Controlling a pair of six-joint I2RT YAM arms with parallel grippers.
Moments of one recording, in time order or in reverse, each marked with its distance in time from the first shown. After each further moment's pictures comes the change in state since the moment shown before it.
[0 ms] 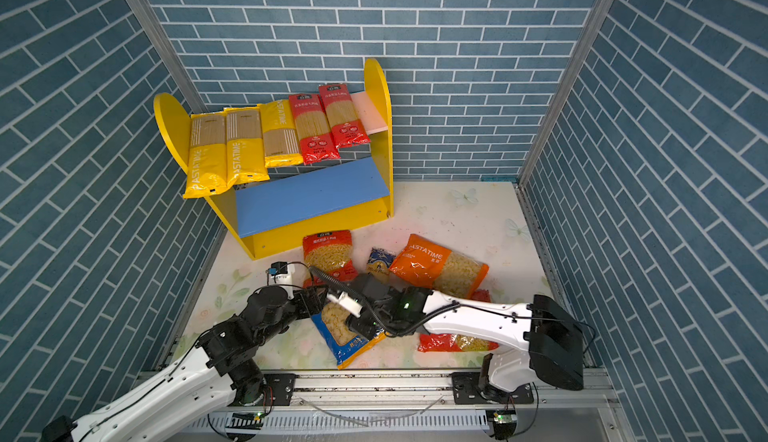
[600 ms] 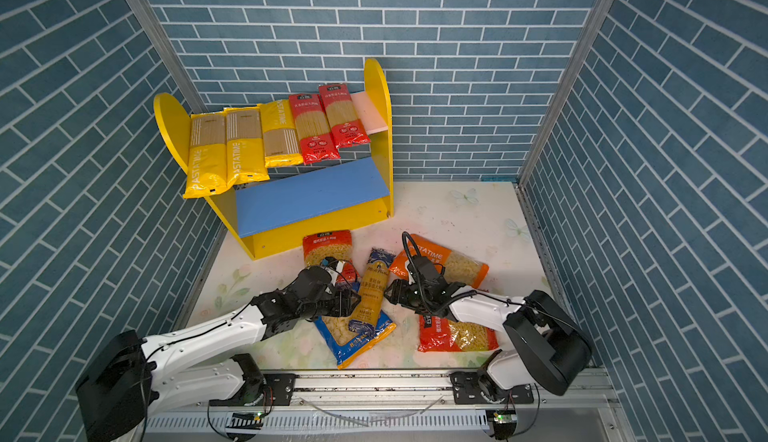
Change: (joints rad) left arm -0.067 0.500 0.138 0.161 0.241 0.101; right arm -0.410 0.093 -0.415 0.494 -0.230 0.821
